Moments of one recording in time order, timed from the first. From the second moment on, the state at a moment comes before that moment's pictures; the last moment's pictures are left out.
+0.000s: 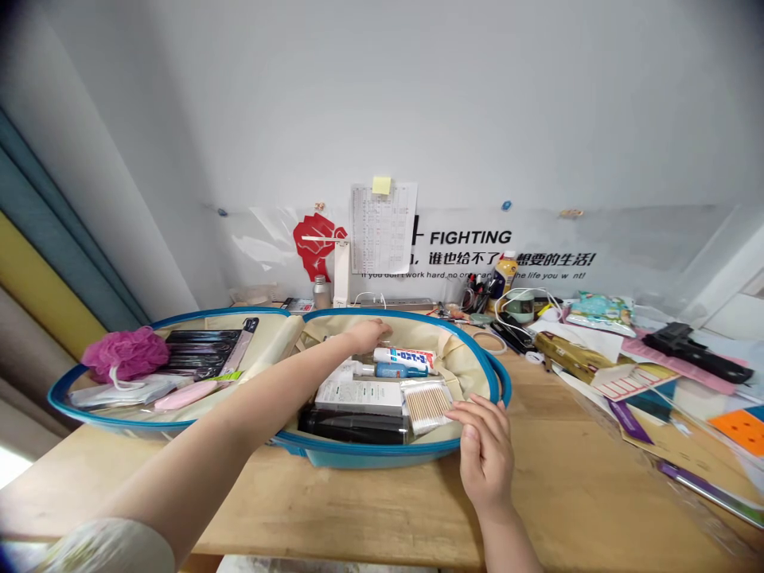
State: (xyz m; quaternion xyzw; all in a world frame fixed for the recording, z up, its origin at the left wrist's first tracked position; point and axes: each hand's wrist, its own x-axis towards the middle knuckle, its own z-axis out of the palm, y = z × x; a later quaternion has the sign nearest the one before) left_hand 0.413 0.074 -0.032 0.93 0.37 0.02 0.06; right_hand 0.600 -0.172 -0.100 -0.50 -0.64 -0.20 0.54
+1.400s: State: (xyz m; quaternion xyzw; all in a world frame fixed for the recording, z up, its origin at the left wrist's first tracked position) left_hand 0.112 -0.063 0.035 0.77 0.64 0.00 -0.05; right_hand 0.601 -0.167 -0.101 -0.49 -0.64 -0.21 0.55
